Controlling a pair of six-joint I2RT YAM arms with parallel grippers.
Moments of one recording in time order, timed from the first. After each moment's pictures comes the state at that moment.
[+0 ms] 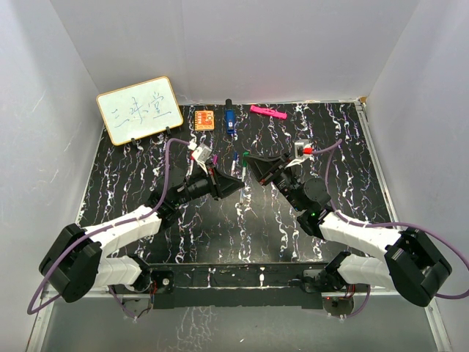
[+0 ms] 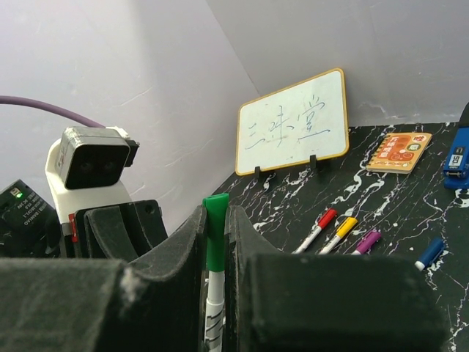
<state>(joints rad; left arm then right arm) -0.69 1.23 0.55 0.68 0.47 -0.65 0.71 1.15 0.47 1.01 0.03 0.56</state>
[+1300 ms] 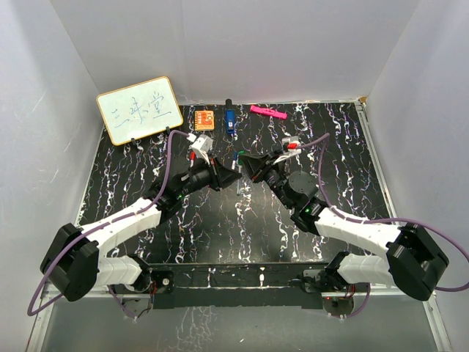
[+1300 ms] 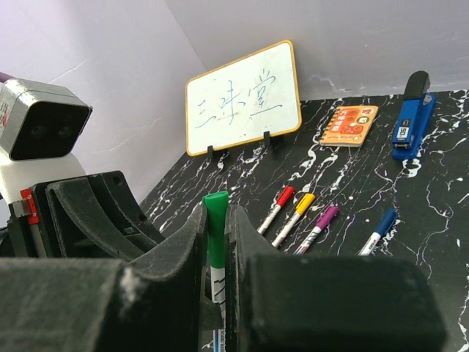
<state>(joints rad) -0.66 1.24 0.68 0.43 0.33 -0.59 0.79 1.19 0.59 0.76 0.19 0.48</state>
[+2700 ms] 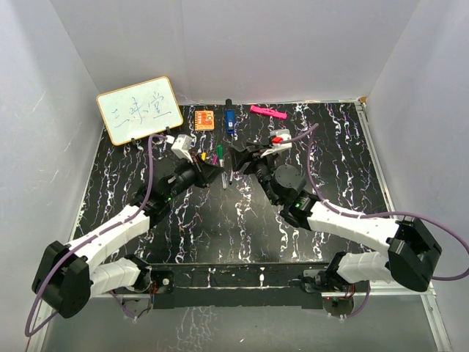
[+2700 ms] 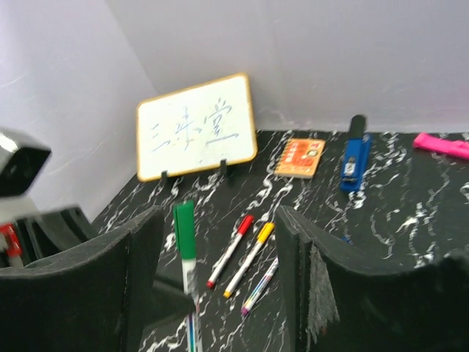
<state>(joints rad) -0.57 1.11 0.62 0.37 0.23 -0.61 0.91 1.26 0.78 0.66 0.44 0.28</state>
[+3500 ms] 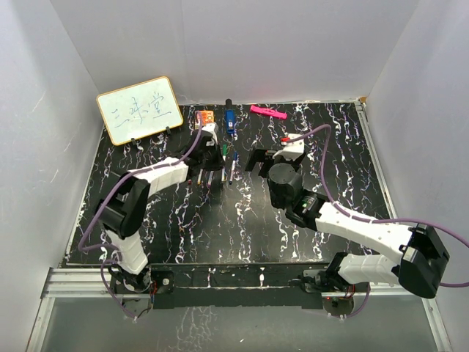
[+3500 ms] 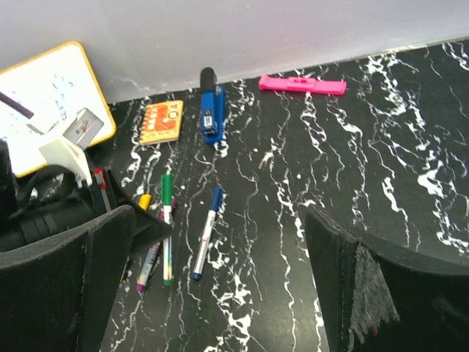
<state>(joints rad) -0.53 1.77 1.09 0.02 0.06 -0.46 0.91 1.18 0.81 0.27 0.85 0.33</state>
